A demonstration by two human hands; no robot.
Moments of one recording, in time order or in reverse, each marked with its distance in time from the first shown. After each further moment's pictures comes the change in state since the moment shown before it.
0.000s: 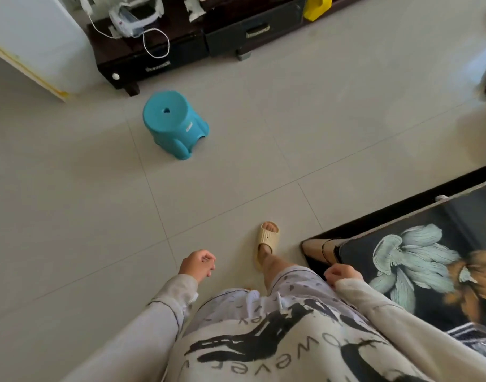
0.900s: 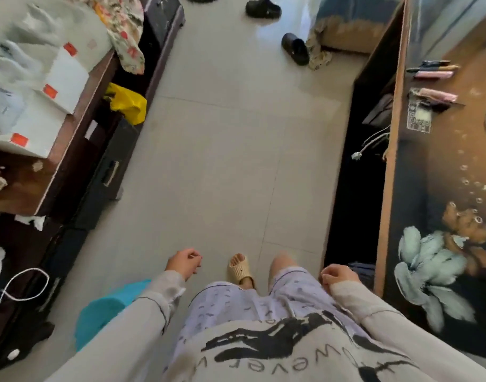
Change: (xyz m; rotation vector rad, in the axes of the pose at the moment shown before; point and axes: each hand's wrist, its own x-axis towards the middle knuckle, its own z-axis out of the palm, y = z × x) left_hand 0.233 0.460 -0.067 0.713 -0.292 0.427; right_hand 0.111 -0.153 -0.121 0.861 0.228 0.444
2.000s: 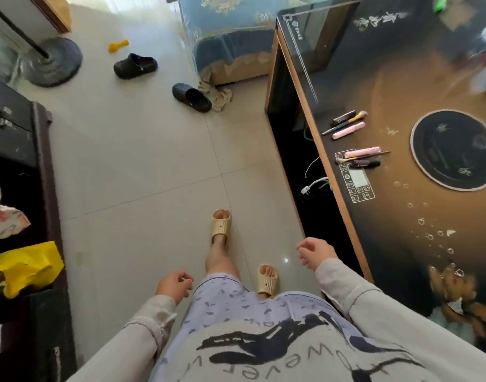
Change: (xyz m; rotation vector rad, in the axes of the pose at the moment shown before) left_hand 0.227 0.412 -0.044 0.406 -0.207 0.145; right_hand 0.191 -0.253 -0.236 0.490 0.158 0.076
